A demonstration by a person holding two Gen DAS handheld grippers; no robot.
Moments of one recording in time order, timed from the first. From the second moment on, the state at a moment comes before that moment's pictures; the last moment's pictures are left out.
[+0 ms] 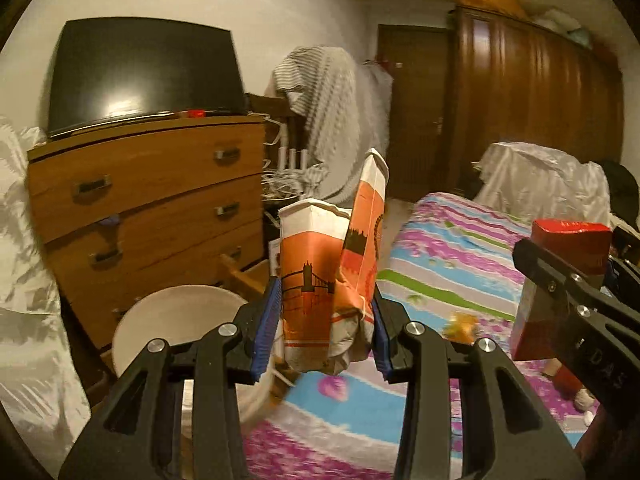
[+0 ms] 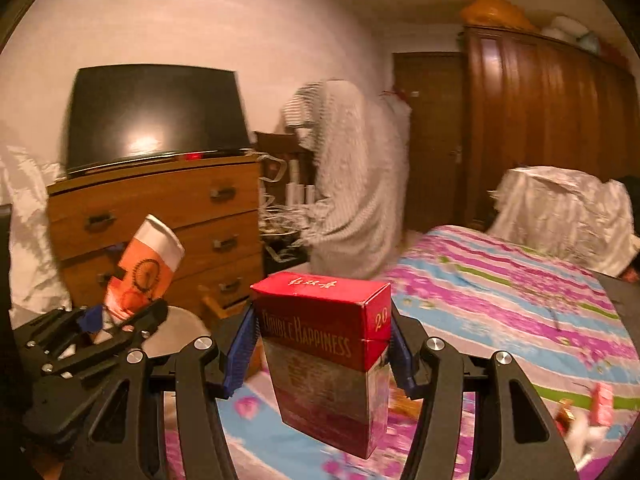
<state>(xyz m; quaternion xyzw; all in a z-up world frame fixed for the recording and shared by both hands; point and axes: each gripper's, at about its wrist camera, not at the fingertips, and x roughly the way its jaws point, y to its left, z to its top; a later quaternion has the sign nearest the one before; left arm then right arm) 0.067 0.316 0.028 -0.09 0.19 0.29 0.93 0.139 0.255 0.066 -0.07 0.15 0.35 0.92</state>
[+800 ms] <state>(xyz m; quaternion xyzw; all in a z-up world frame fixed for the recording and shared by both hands) 0.040 0.518 -0.026 -0.18 0.33 0.30 0.88 0.191 0.543 0.021 -0.14 0.38 0.50 0.76</state>
